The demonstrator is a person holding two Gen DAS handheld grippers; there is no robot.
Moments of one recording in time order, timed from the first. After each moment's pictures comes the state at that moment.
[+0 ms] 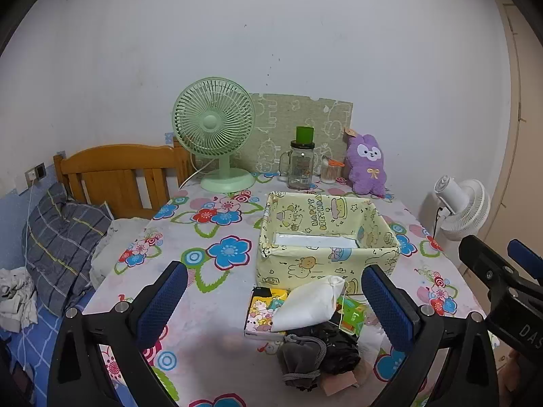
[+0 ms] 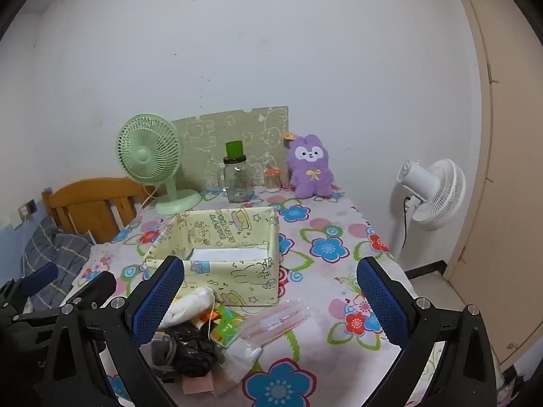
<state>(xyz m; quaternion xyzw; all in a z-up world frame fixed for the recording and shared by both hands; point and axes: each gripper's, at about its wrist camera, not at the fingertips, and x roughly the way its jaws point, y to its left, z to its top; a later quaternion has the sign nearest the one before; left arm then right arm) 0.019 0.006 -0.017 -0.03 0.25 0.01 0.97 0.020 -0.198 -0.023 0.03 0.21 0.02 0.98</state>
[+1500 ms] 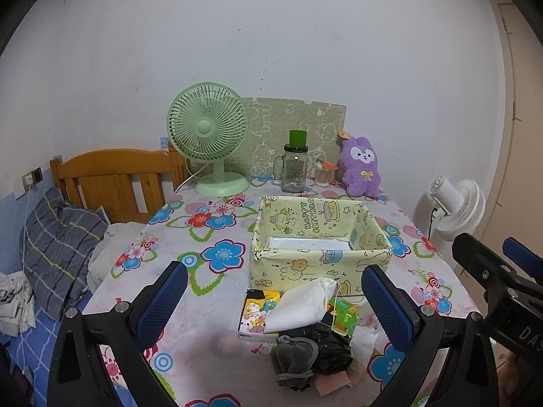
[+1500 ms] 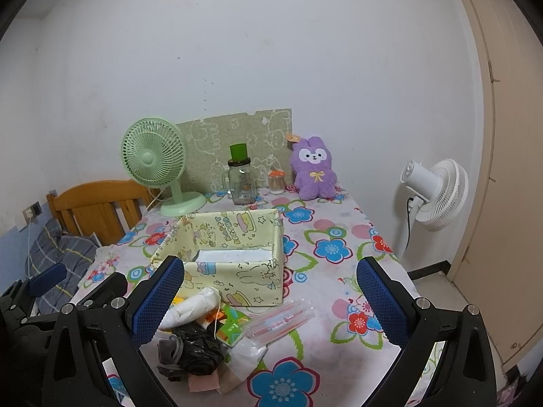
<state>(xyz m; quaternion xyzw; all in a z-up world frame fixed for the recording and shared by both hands) 0.018 -0.004 -0.013 -0.02 0.24 0.00 0.97 0.016 -0.199 -0.018 0.04 0.21 0.03 0.98</state>
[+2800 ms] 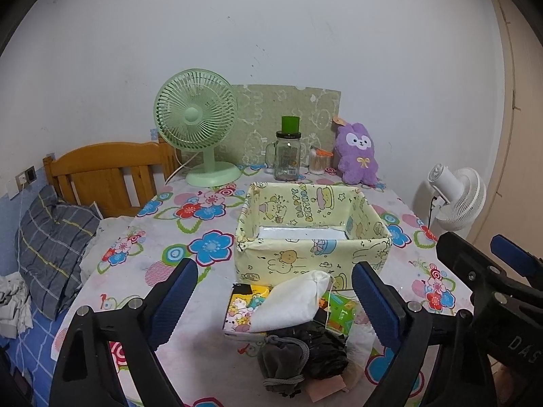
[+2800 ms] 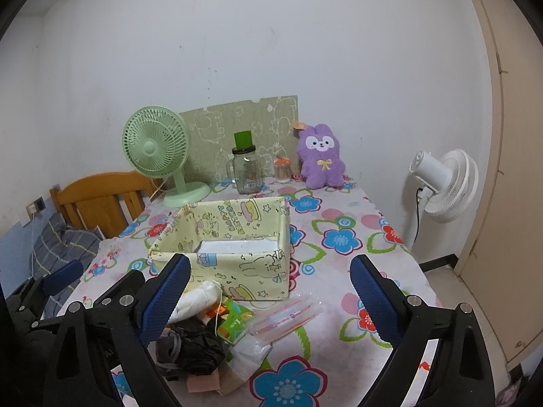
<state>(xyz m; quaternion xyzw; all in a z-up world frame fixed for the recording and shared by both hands) 0.035 -0.016 -0.030 -0.01 0.26 -0.01 0.97 0.036 -0.200 -0.035 0.04 0.23 0.04 0.97</state>
